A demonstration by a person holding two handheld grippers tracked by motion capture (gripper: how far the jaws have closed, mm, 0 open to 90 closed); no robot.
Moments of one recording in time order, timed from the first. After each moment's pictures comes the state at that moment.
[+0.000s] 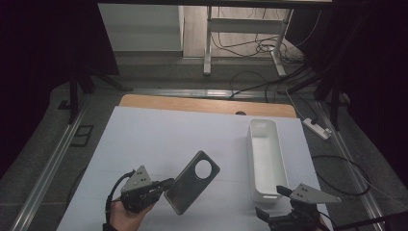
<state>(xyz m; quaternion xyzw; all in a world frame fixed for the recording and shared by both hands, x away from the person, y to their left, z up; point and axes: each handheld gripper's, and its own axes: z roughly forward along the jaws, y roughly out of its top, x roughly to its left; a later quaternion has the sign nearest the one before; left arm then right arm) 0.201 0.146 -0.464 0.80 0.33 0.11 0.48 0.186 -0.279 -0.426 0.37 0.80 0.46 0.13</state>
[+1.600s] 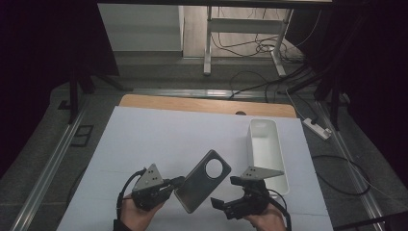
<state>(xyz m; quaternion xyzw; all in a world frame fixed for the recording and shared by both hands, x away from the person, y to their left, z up) 0.207 0.120 -0.460 0.80 0.31 0.12 0.49 0.222 -0.177 -0.431 0.35 0.81 0.47 0.01</state>
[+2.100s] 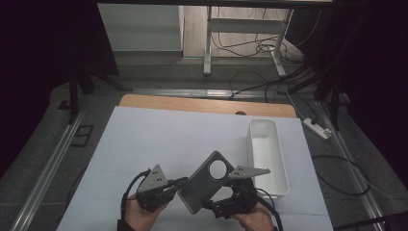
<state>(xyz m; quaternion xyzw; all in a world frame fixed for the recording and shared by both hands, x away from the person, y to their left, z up) 0.207 0.111 -0.462 0.81 0.31 0.12 0.49 0.226 -0.153 -0.441 0.36 0.81 0.46 -0.02</state>
